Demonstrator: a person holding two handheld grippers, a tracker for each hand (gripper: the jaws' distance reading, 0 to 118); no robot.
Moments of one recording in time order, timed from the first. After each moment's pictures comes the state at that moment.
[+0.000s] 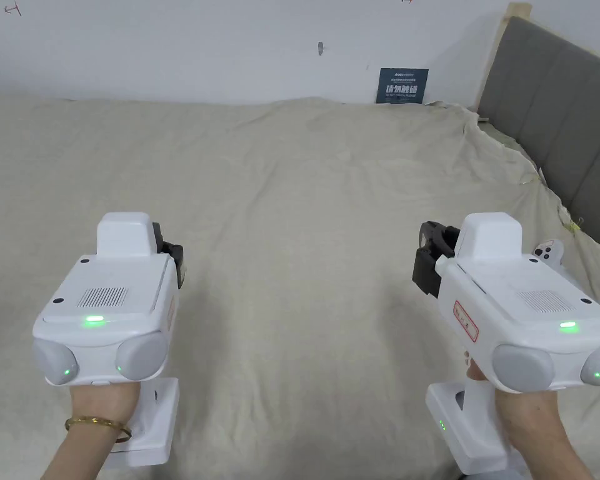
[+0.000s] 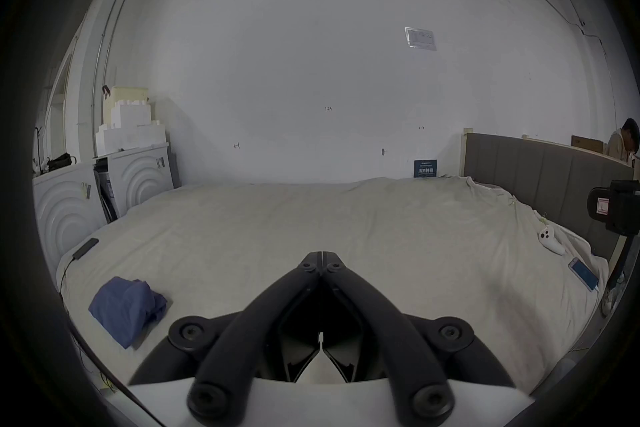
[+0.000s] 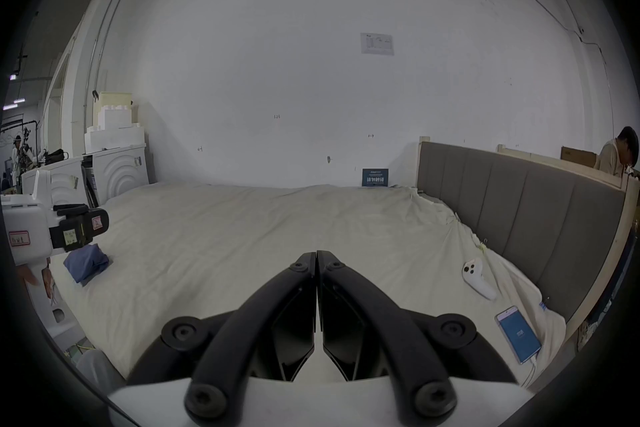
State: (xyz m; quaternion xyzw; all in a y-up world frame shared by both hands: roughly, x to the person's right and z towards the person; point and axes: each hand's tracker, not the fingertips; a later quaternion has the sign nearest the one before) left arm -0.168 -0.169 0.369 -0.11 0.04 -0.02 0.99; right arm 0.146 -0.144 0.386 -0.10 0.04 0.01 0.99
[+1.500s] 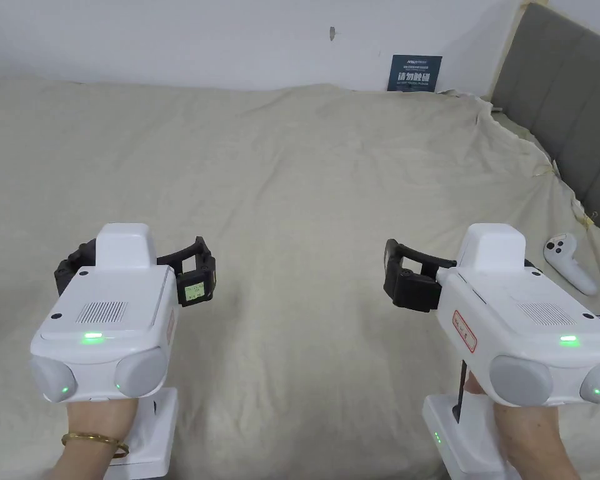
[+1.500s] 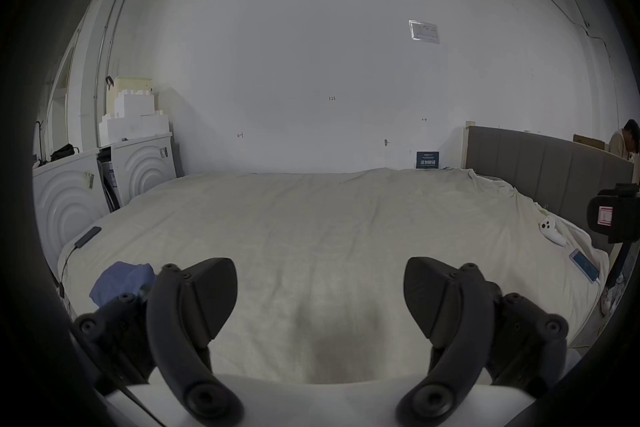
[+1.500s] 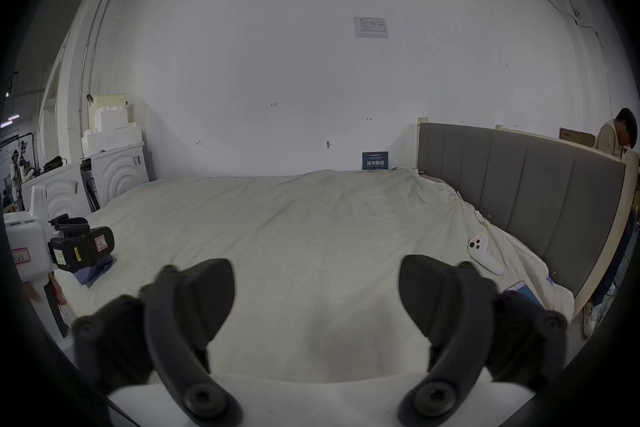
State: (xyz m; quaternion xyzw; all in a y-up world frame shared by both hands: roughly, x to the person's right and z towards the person) left arm -0.169 -0.181 0.386 -0.12 0.05 -0.02 0.99; right arm 0.136 -0.151 0.395 -0.13 0.04 0.00 0.99
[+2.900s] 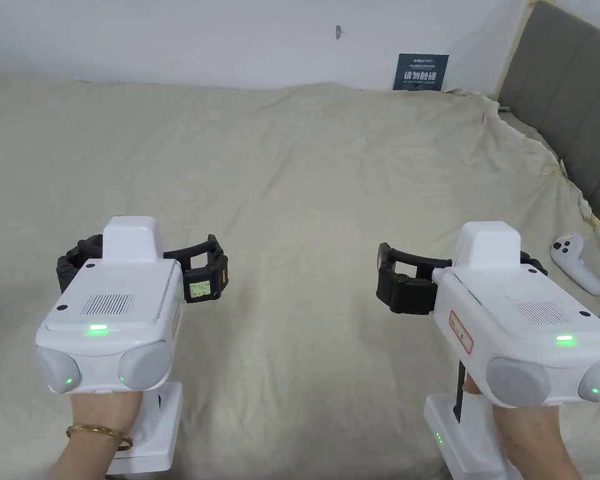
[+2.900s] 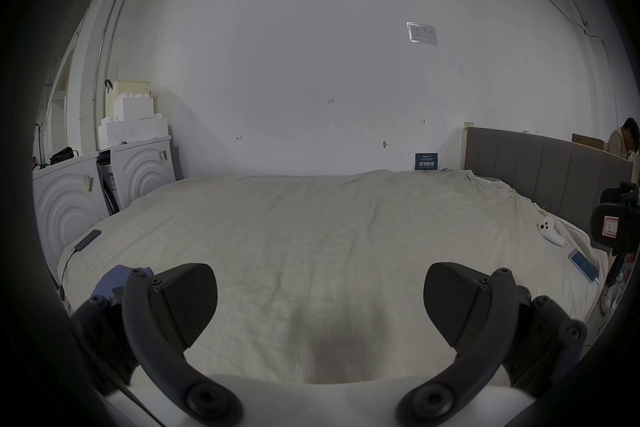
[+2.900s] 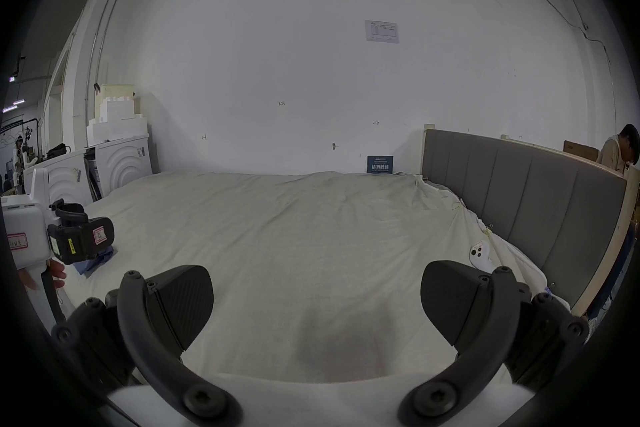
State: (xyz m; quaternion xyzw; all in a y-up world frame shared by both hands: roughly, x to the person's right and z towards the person) left arm -0.170 -0.176 0.386 -0.12 0.04 -0.02 0.99; right arm 0.128 -0.152 0.395 -0.13 0.05 0.01 0.99
